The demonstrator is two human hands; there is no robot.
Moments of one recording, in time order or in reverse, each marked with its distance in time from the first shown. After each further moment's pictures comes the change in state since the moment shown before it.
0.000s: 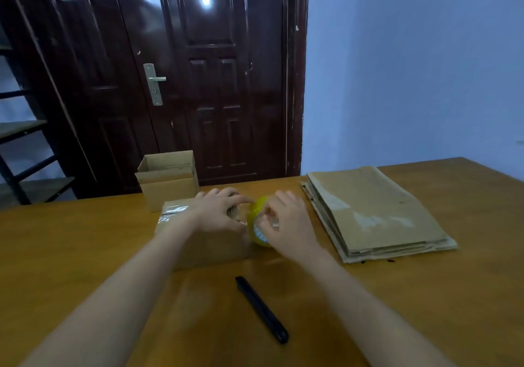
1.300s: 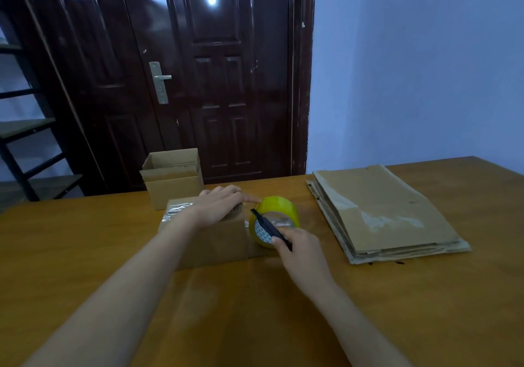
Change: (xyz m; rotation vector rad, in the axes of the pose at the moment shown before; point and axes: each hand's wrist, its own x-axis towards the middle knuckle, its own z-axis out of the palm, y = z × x) left_hand -0.005 0.002 -0.002 -0.042 0.025 0.003; right_hand -0.042 -0.013 -0.003 0.185 -0.146 0.319
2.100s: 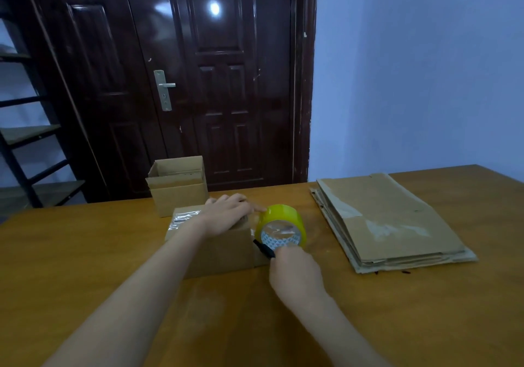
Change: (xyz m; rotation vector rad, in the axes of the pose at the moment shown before) left_hand 0.002 -0.001 0.003 -0.054 -0.001 -0.003; right_hand -0.002 -0.037 0.006 -0.422 -0.262 0.210
